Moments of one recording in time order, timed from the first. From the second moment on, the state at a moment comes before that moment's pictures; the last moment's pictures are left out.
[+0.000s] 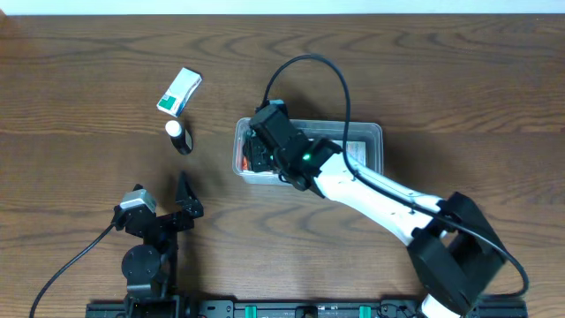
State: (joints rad) left arm 0.03 0.02 0.02 -0.12 -0.08 -0.32; right arm 0.82 1.86 1.30 -0.34 0.03 0.65
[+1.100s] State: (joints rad) left arm 0.03 0.02 0.02 -0.12 -0.08 -0.32; right arm 0.83 1.94 1.29 -0.26 0.06 0.73
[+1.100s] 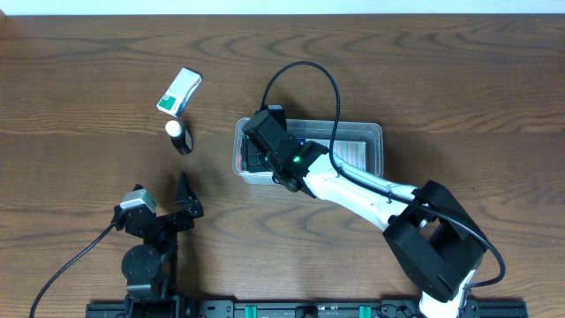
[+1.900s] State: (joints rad) left arm 0.03 0.02 0.02 -0.12 -0.08 -0.32; right arm 0.83 1.94 1.29 -0.25 0.07 0.73
